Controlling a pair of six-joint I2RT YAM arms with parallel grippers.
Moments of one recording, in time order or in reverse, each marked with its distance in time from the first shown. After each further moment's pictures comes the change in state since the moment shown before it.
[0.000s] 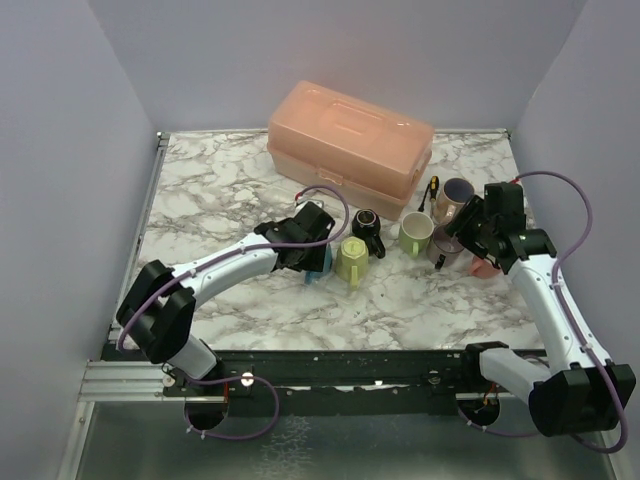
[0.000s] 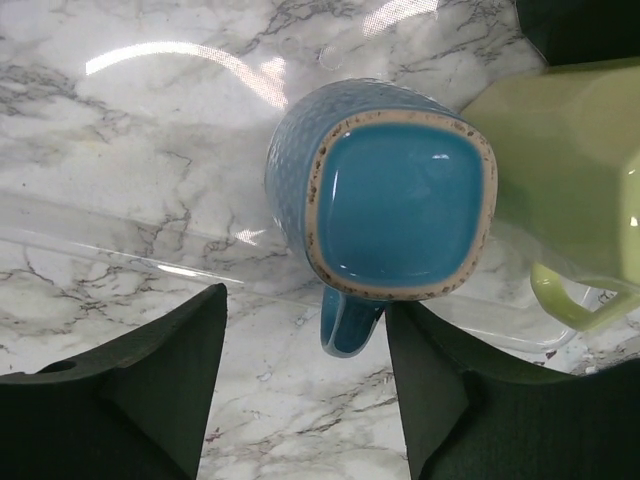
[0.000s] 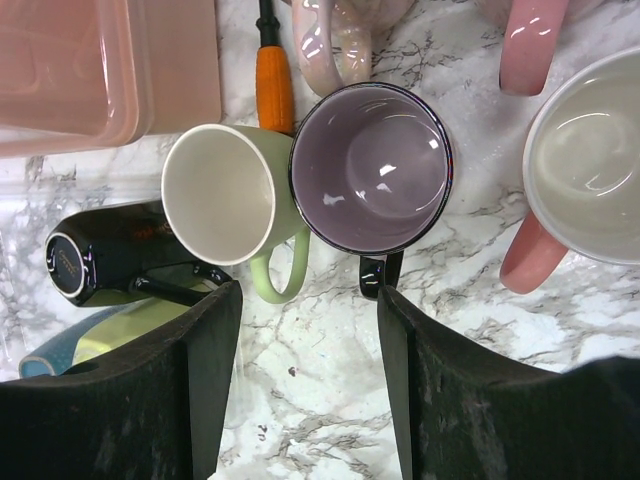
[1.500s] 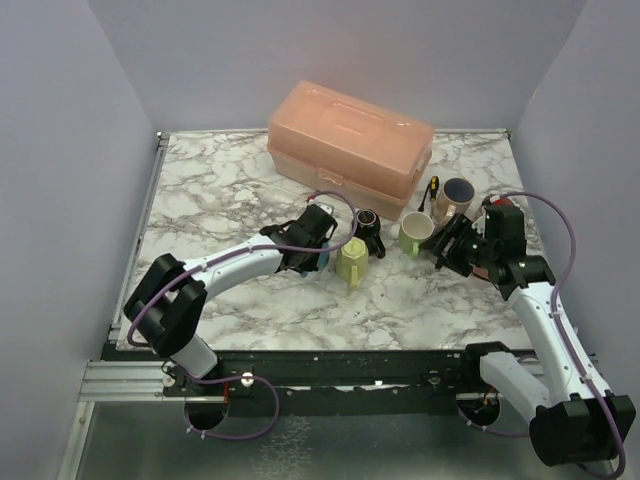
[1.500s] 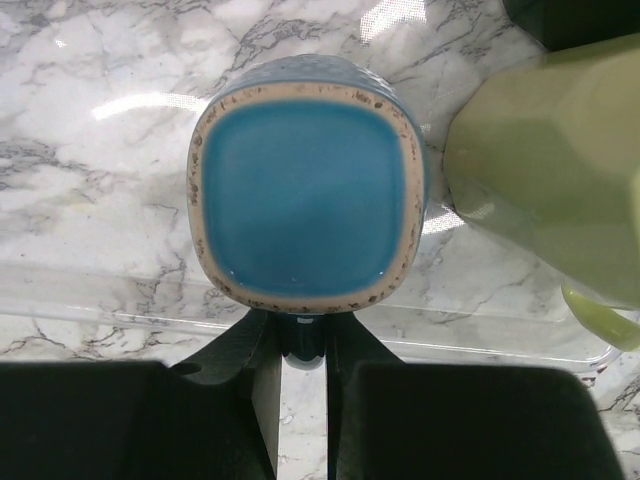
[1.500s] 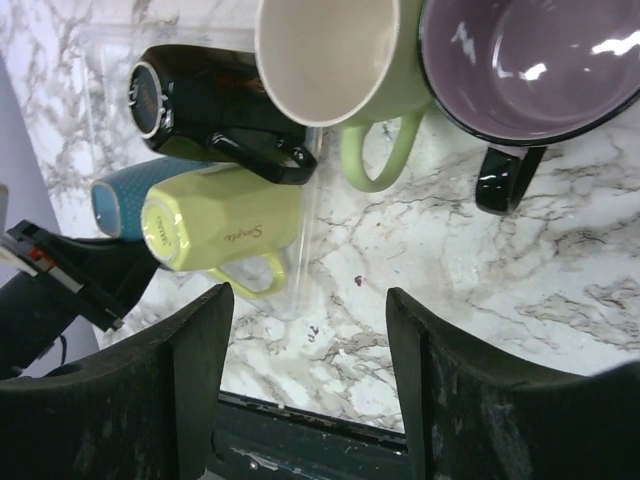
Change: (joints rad) left arm 0.000 0.072 -0.013 0.110 0.023 0.164; right arm 0.000 -0.144 -0.175 0.062 -0.356 0.014
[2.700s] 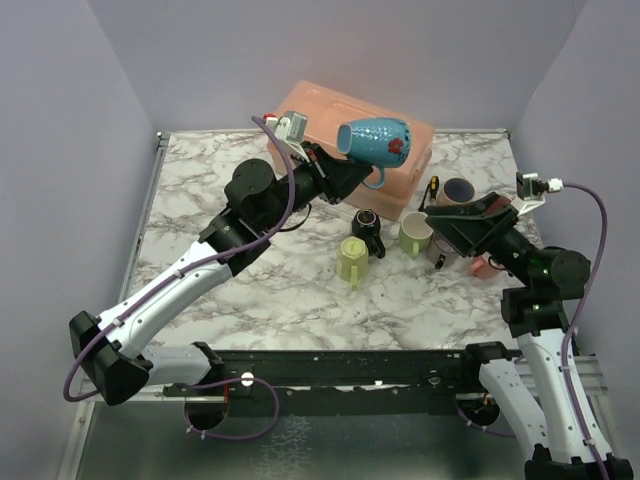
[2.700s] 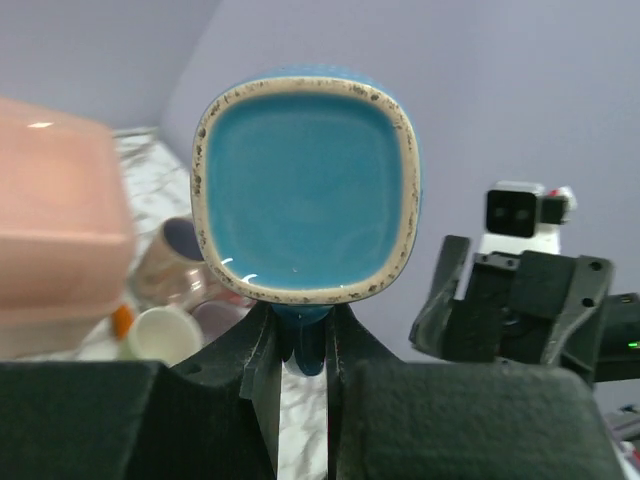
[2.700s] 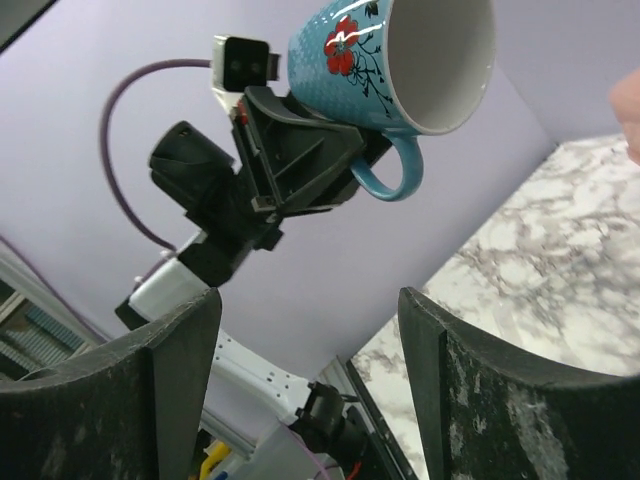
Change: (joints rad) left arm -0.006 -0.360 0.212 0.582 0.349 -0.278; right arm 0.002 -0.304 -0.109 1.086 -0.506 0.483
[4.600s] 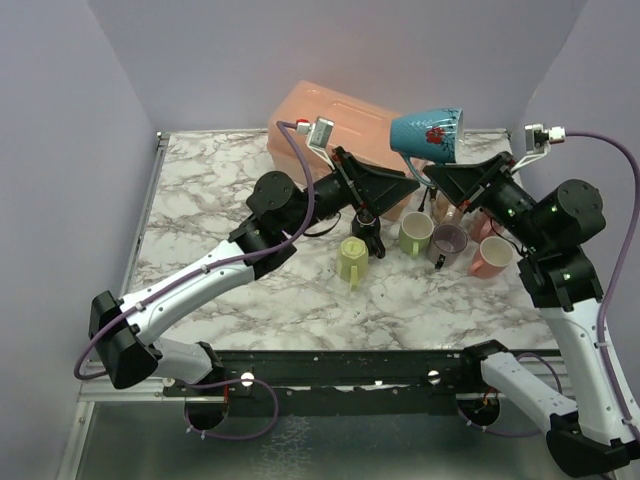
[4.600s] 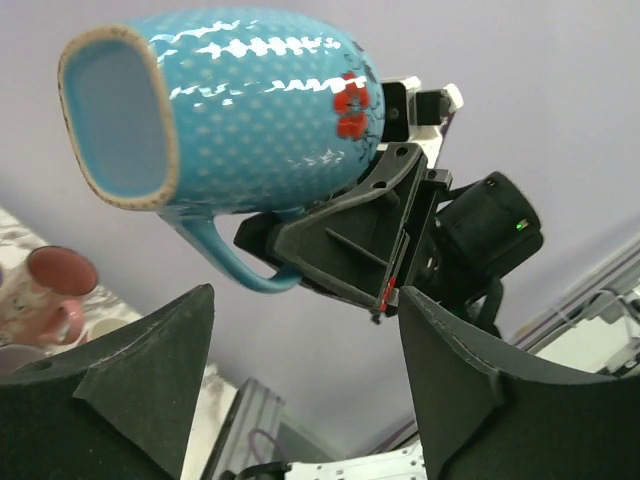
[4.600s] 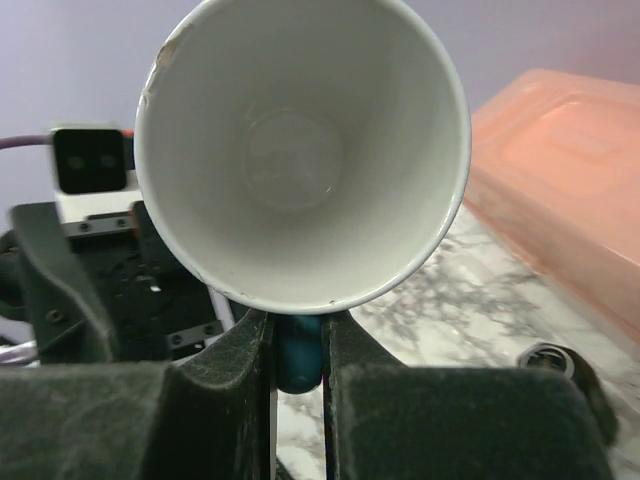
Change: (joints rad) left arm -0.135 0.129 0.016 0.383 0.104 -0.257; right arm 0.177 0.238 0.508 -0.550 0.308 -0.449
